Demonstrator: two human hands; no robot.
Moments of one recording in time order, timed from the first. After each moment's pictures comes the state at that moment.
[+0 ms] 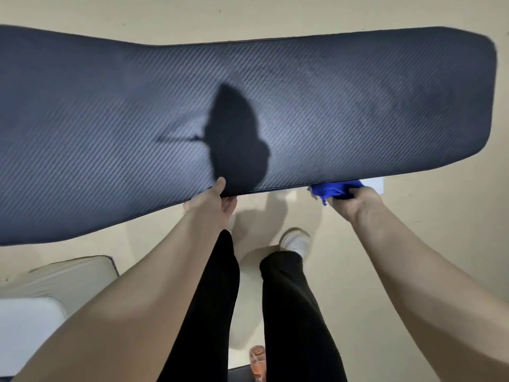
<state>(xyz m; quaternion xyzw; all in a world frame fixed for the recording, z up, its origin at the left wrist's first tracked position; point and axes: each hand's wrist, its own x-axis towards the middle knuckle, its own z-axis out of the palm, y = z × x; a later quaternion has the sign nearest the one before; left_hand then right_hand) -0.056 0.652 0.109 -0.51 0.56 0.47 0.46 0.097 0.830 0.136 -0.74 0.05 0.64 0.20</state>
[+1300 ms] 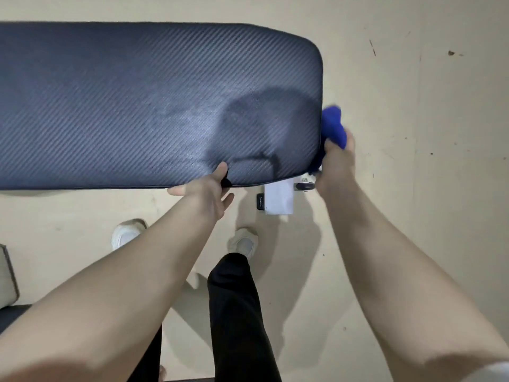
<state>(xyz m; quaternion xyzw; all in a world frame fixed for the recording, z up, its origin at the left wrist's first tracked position) 0.192 0.964 0.110 -0.50 0.61 0.46 0.41 0.288 1.116 0.105 -0.63 -0.35 0.67 0.16</state>
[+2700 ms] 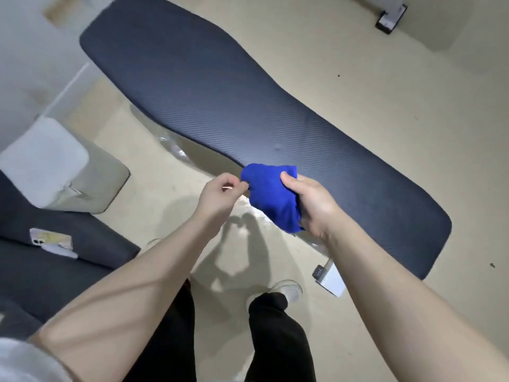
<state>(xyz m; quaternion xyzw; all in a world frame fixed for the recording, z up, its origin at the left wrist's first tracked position) 0.080 0.610 0.294 -0.21 0.72 0.61 0.25 0.086 0.785 0.317 -0.32 -0.48 0.76 -0.30</state>
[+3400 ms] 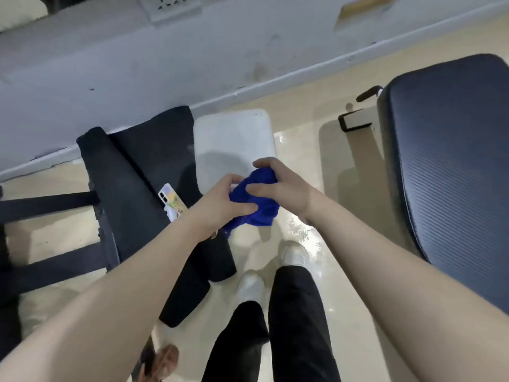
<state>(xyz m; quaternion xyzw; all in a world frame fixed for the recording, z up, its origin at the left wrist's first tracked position) 0.003 0.094 0.215 -0.41 0.64 0.62 0.20 -0.109 0.206 0.214 0.13 -0.68 0.45 -0.56</state>
